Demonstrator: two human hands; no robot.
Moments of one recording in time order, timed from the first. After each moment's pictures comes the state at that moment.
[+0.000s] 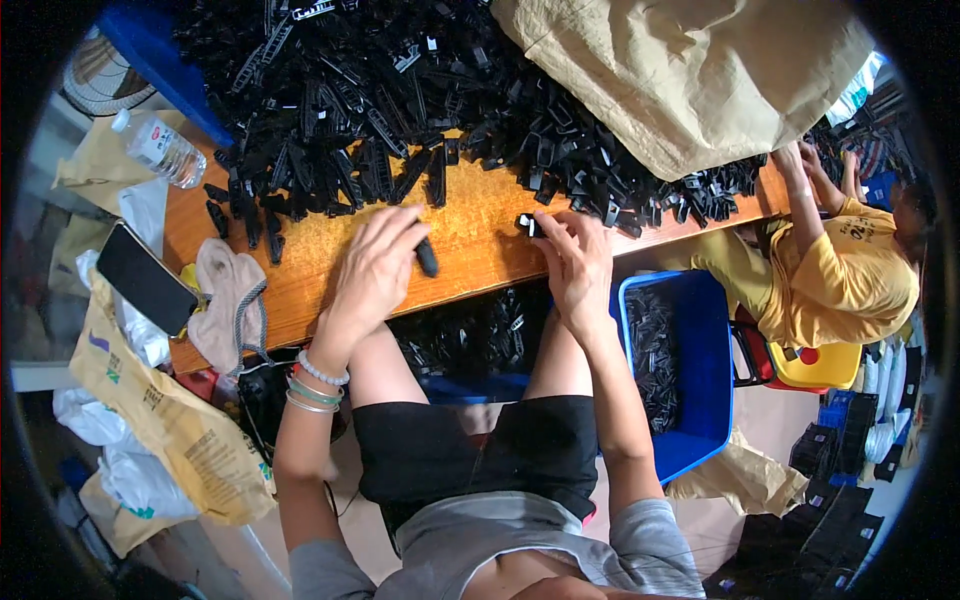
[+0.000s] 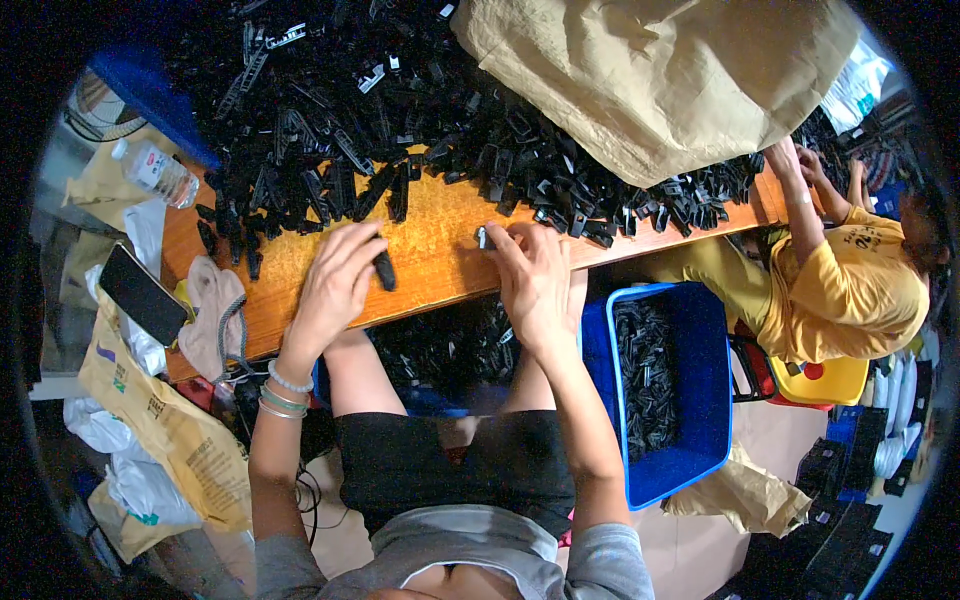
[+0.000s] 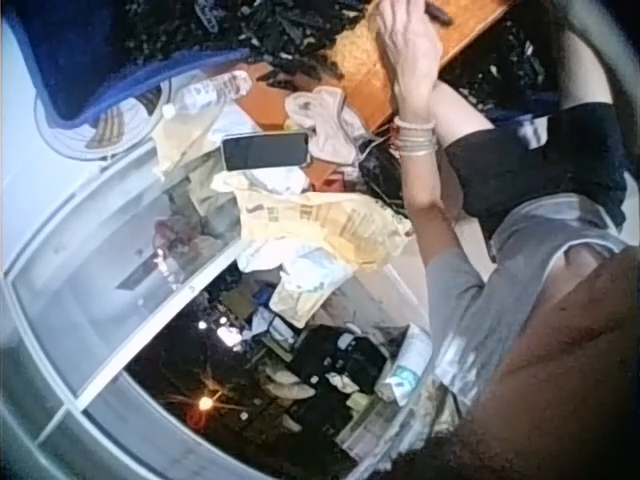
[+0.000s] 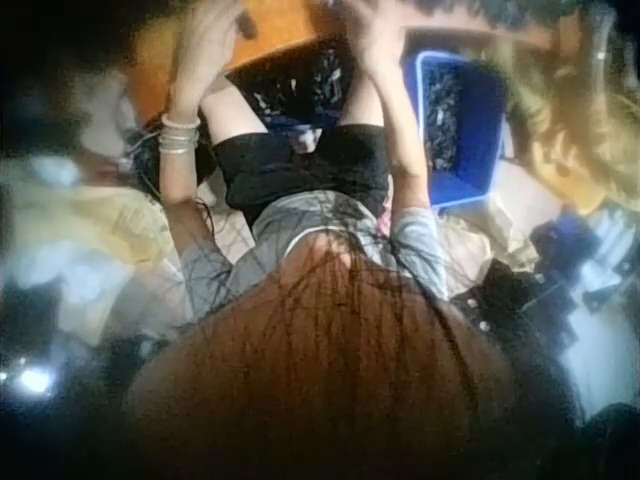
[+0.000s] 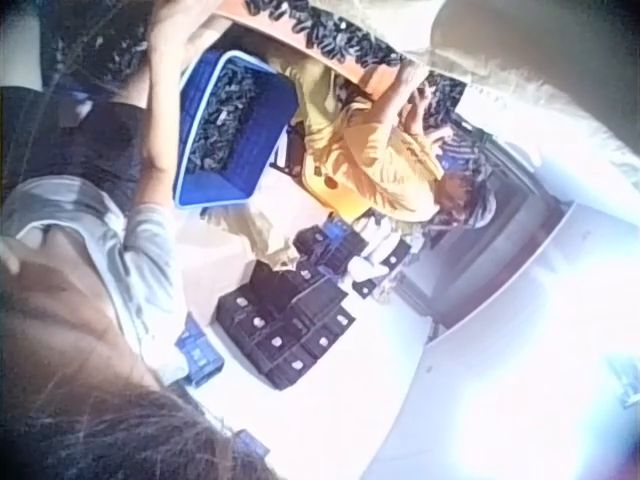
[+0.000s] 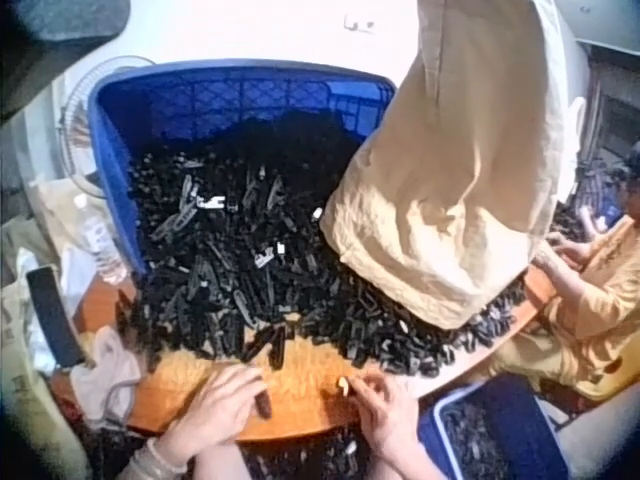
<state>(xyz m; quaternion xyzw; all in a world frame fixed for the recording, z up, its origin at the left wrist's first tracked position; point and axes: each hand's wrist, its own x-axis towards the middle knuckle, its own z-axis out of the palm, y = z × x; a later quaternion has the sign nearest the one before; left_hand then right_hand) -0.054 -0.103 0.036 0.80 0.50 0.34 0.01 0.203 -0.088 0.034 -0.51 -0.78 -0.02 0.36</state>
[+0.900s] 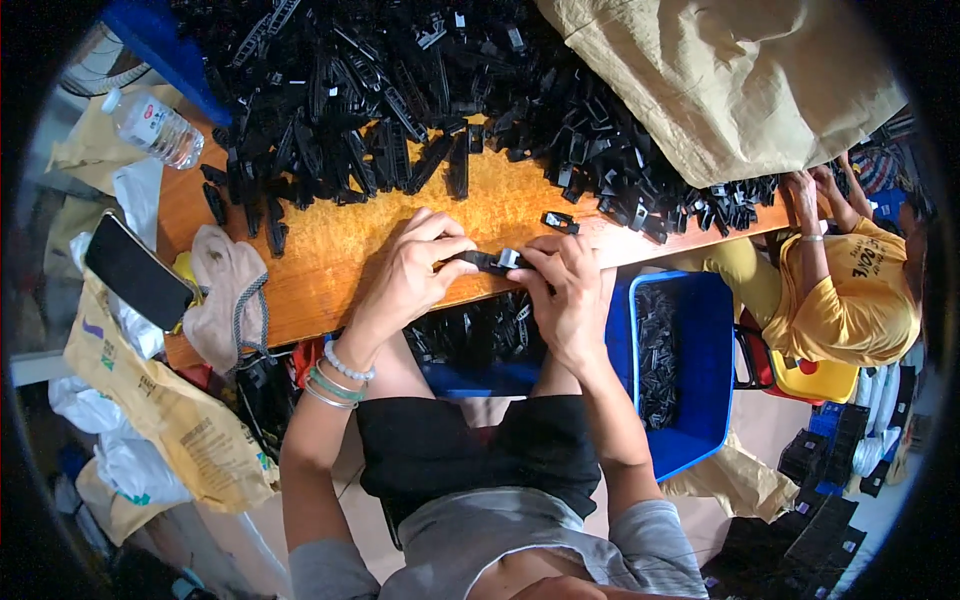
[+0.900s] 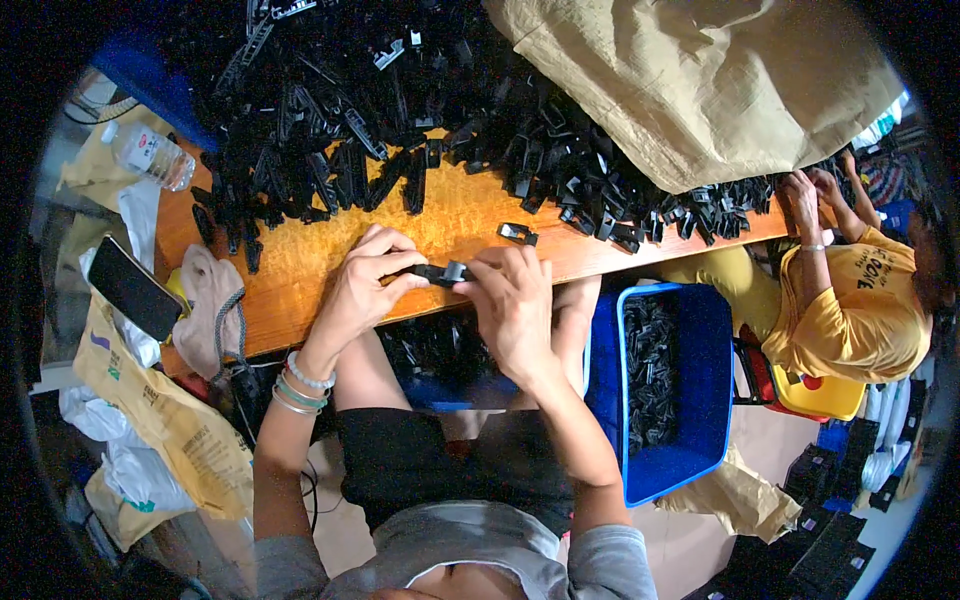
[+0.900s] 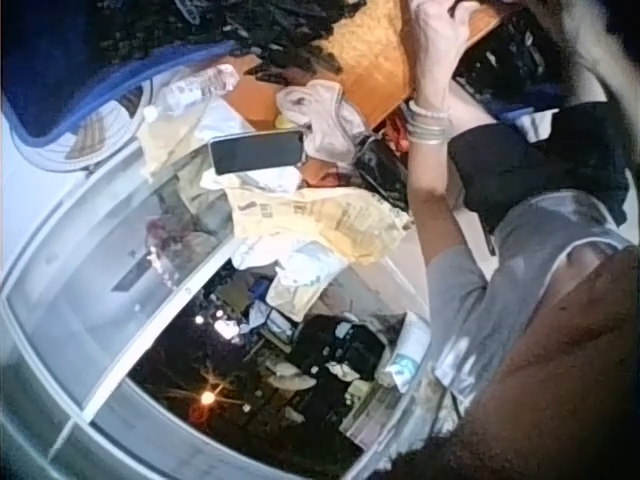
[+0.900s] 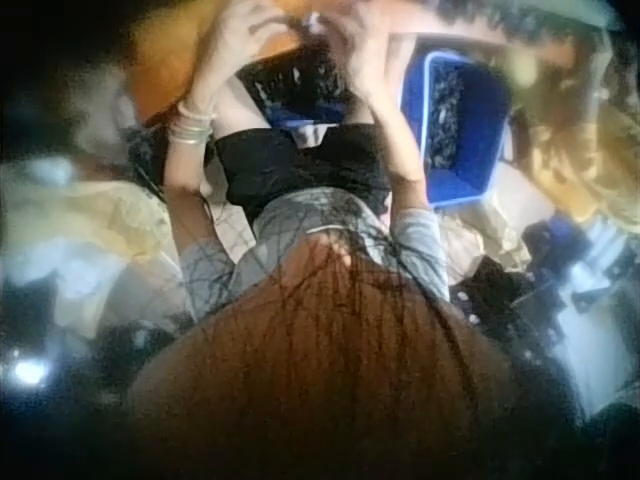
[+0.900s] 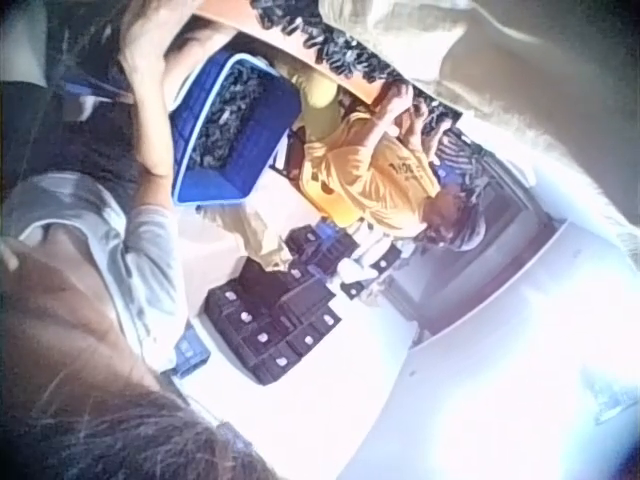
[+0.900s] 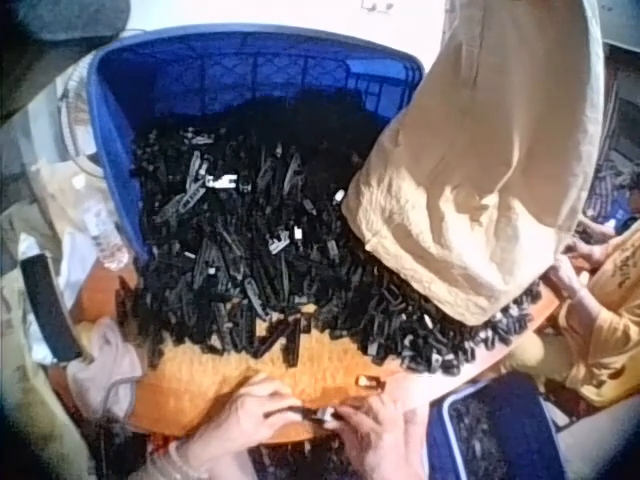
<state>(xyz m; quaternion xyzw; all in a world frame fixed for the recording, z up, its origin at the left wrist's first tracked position) -0.038 -0.094 0.023 0.76 0.45 0.39 0.26 0.167 -0.105 0.034 -0.48 -0.79 0.11 0.36</state>
